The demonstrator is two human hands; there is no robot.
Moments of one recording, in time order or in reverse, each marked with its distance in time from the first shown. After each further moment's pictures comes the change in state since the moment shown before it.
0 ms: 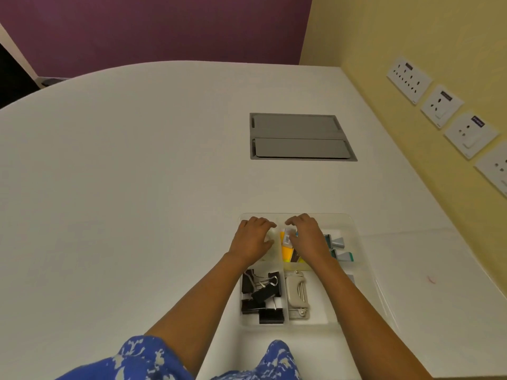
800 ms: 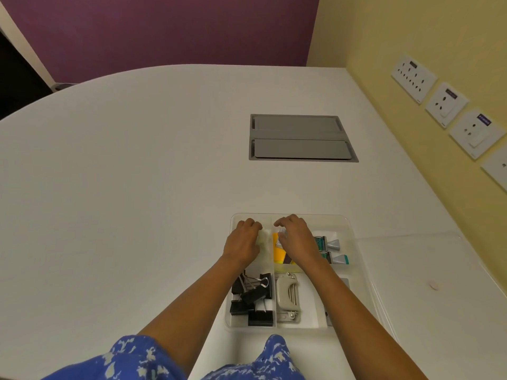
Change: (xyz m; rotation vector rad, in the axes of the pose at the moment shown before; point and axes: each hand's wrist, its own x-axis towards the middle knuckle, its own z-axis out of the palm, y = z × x) left_hand 0.000 0.007 0.011 0.028 -0.053 -0.186; right_hand 0.007 0.004 0.009 0.036 -0.039 -0.094
